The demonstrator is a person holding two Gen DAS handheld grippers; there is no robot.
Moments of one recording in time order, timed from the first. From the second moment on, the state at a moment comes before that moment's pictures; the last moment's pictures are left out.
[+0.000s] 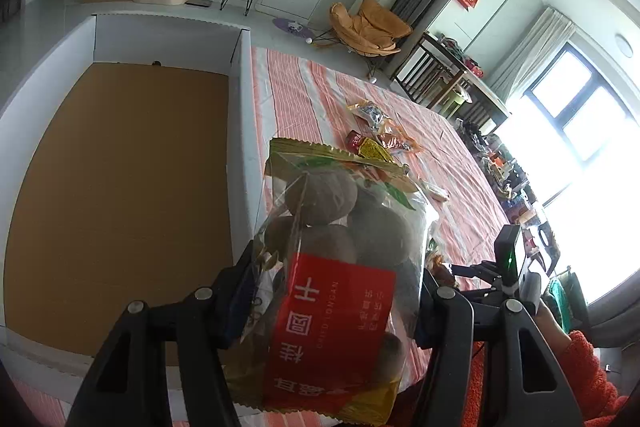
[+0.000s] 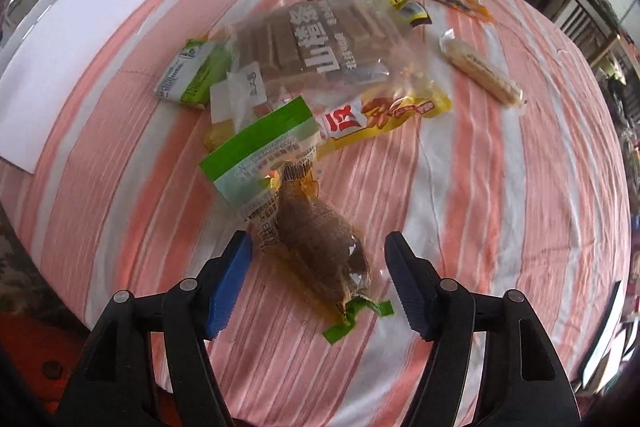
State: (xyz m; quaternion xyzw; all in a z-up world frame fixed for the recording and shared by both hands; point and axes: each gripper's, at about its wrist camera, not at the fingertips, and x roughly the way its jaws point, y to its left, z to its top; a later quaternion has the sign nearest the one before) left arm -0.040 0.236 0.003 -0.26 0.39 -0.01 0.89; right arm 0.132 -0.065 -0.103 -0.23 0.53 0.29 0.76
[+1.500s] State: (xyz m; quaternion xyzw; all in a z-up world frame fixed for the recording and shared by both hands) left arm 0.031 0.074 -0.058 -0.08 0.46 -0.10 0.88; right arm 0.115 -0.125 -0.085 0.02 0.44 0.05 0.90
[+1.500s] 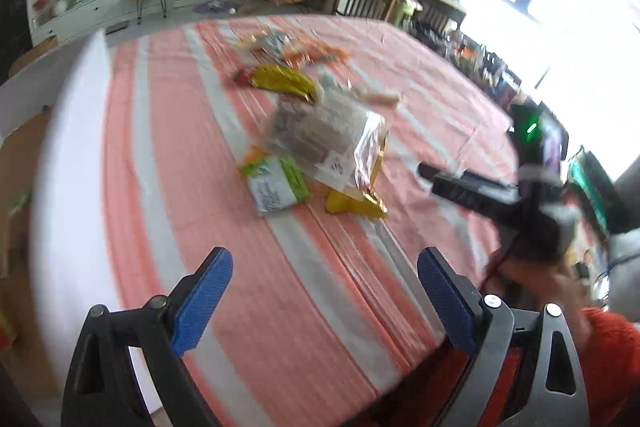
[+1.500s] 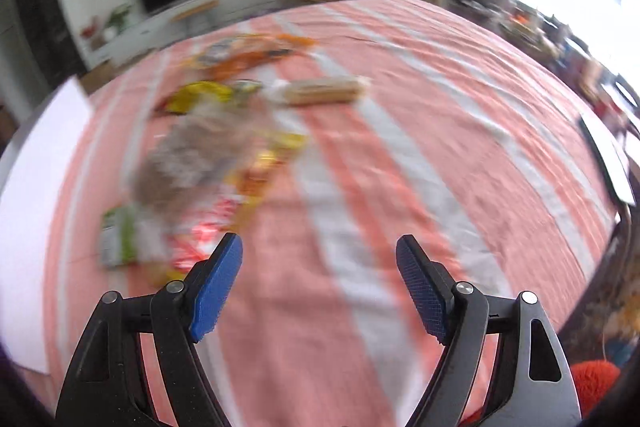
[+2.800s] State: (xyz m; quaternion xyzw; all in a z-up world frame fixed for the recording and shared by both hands) left arm 0.115 0.084 -0.115 -0.04 0.47 -0.01 0.88; right arm 0.120 -0.161 -0.115 0.00 0.44 0.00 0.90
